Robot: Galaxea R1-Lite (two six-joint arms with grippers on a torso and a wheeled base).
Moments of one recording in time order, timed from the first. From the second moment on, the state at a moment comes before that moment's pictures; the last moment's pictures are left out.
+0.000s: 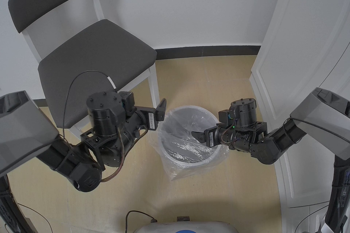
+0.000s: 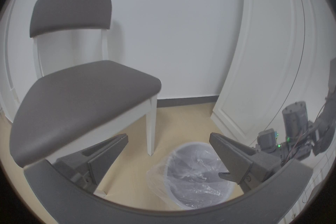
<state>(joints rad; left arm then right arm) -0.62 1.99 -0.75 -1.19 0.35 -0.06 0.52 2.22 -1.05 -0.73 -0.02 0.09</state>
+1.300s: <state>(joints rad) -0.53 1.83 -0.65 -1.22 0.27 0.02 0.57 2.54 -0.98 -1.31 0.05 0.27</state>
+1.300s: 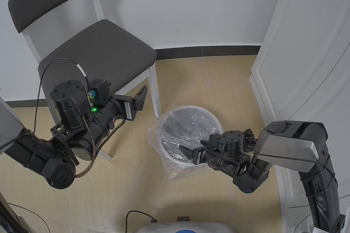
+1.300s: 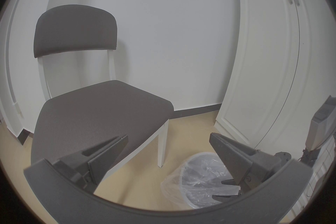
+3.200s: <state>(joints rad) -0.54 1.84 -0.65 -1.22 0.27 0.03 0.77 2.64 -0.85 -1.48 0.03 0.26</state>
